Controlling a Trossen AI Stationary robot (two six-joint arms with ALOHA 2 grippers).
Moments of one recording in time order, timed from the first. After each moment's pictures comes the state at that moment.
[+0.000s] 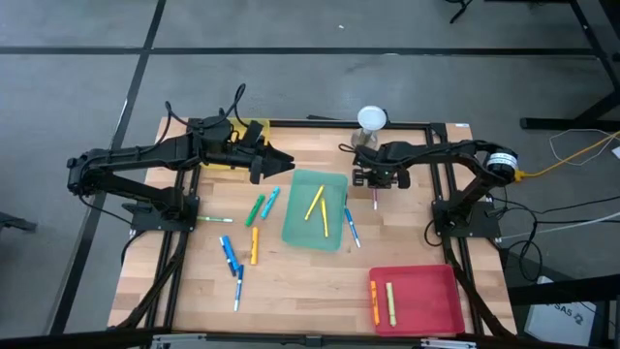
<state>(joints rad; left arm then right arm) 0.20 1.09 1.04 -0.09 0.20 -0.71 -0.39 1.58 0.92 -0.77 0.03 1.17</state>
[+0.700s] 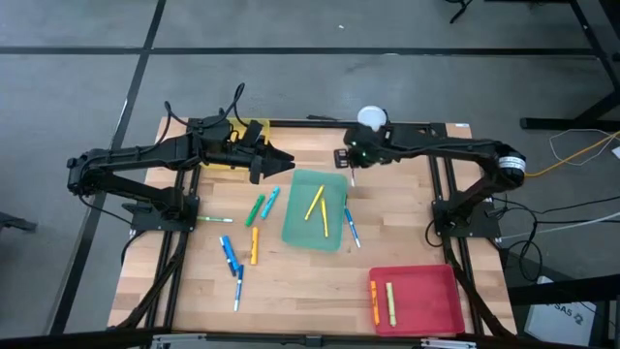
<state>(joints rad) 0.20 1.09 1.04 -0.08 0.20 -0.70 -0.32 1.50 1.26 -0.78 0.16 0.97</state>
